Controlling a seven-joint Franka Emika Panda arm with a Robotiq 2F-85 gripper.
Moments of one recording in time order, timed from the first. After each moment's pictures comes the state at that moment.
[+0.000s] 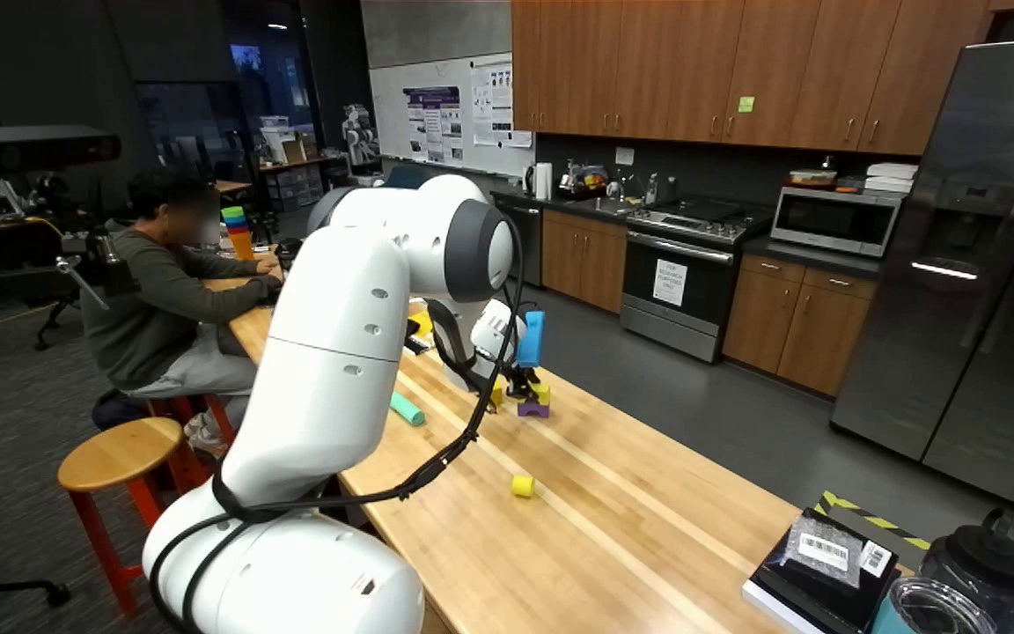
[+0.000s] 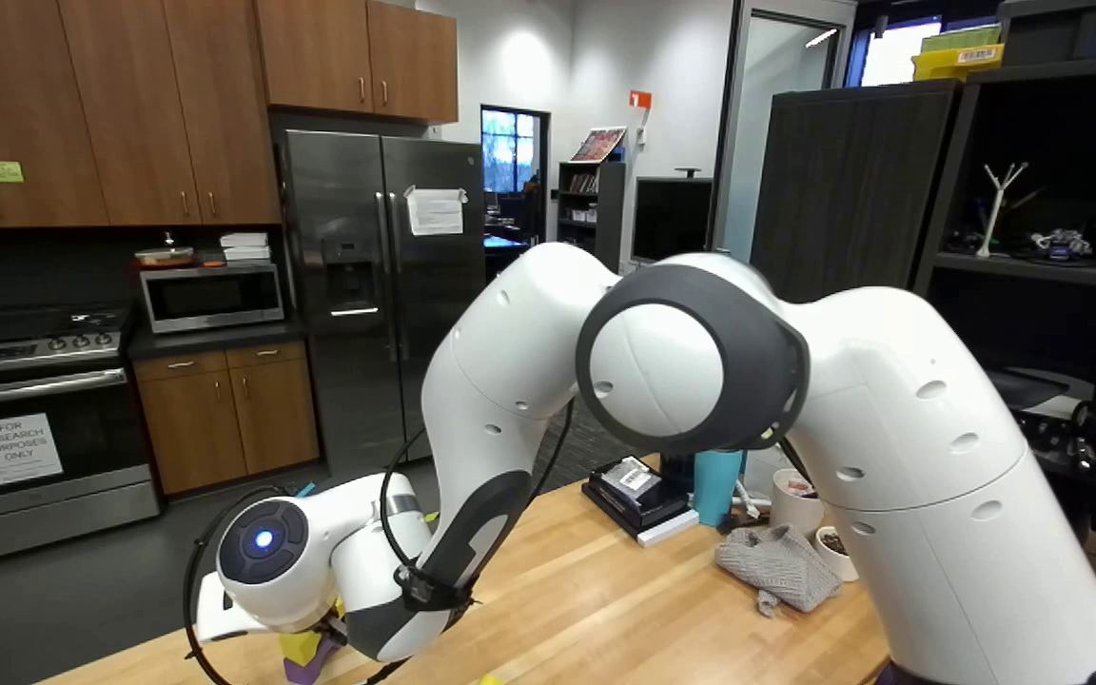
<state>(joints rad) 0.10 0.57 0.13 -1.88 -1.23 2.66 -0.57</state>
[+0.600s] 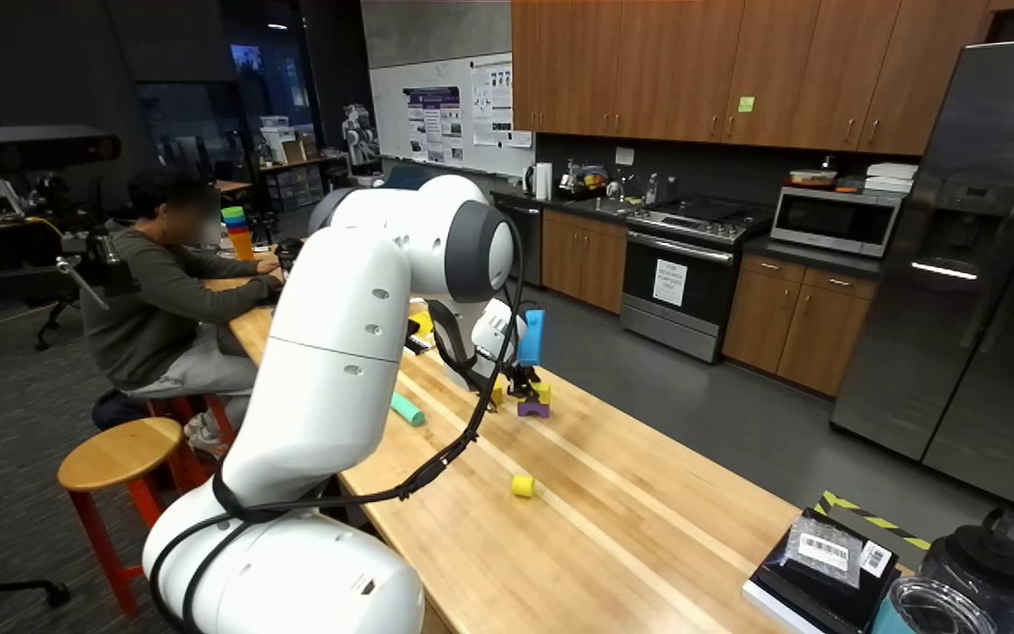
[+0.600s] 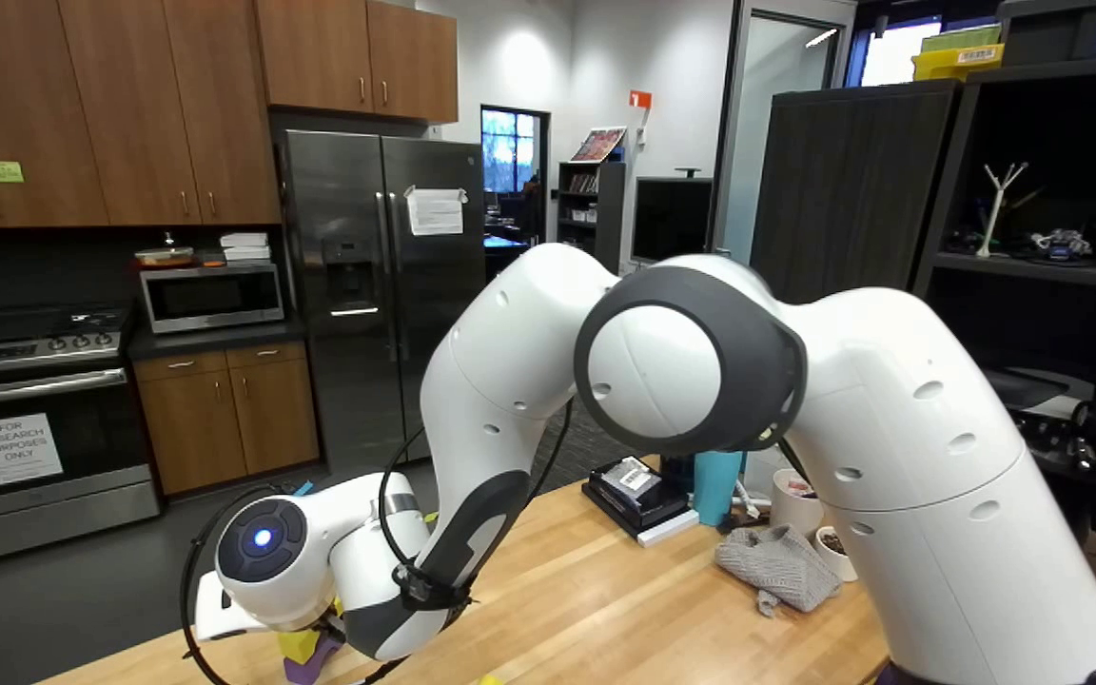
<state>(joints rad) 0.10 0.58 0.13 -1.88 -1.23 2.66 -0.58</state>
